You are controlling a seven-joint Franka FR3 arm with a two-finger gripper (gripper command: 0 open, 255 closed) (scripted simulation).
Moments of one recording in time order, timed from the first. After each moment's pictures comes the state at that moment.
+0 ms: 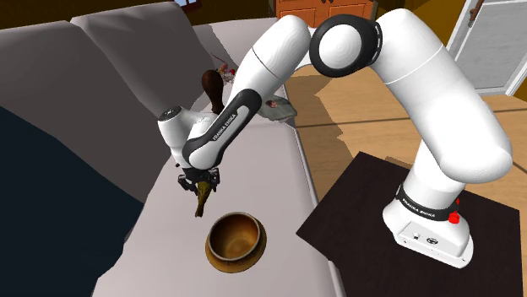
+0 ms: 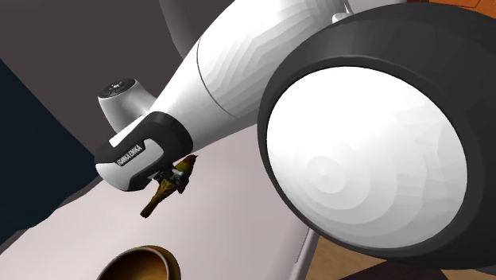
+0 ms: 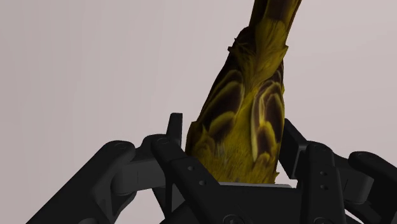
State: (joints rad) arm 0.23 0.80 0.34 -1.58 -0.40 2.30 1.44
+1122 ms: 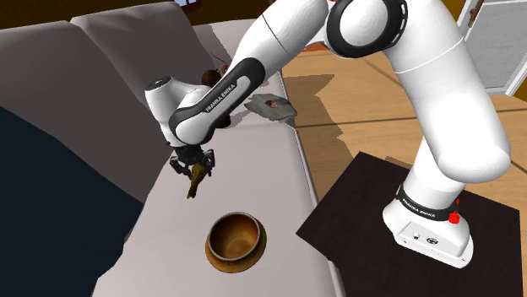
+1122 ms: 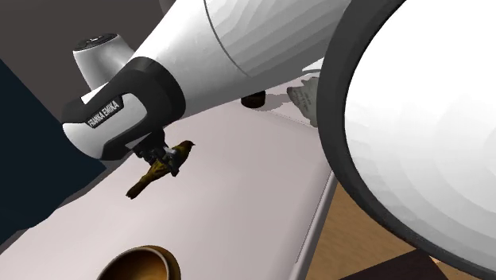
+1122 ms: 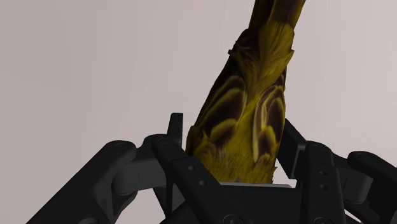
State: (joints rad) arm 0.20 0.67 0.38 -1.59 -0.35 2.17 1.40
